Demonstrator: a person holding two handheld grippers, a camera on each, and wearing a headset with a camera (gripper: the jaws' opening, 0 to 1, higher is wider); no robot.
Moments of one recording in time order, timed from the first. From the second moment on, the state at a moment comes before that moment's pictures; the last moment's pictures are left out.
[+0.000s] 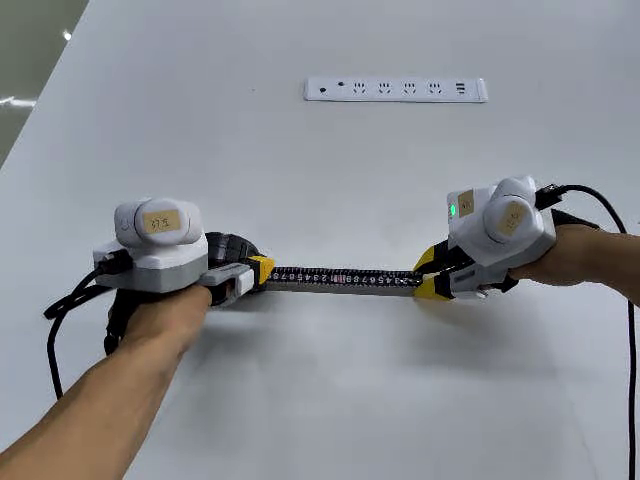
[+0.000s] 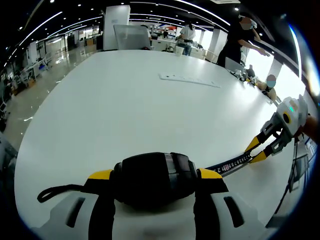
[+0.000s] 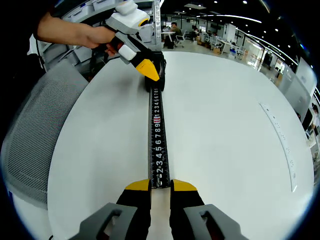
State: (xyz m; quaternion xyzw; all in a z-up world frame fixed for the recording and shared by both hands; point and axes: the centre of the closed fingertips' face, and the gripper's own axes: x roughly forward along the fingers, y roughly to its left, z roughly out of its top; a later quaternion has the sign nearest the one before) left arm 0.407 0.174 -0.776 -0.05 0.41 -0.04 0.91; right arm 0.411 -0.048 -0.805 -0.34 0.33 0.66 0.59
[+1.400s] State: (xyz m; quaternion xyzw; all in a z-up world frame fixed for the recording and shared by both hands) left arm 0.407 0.174 -0.777 -0.06 0.41 -0.04 0.91; right arm 0.409 0.002 -0.806 -0.33 0.32 0.67 0.59
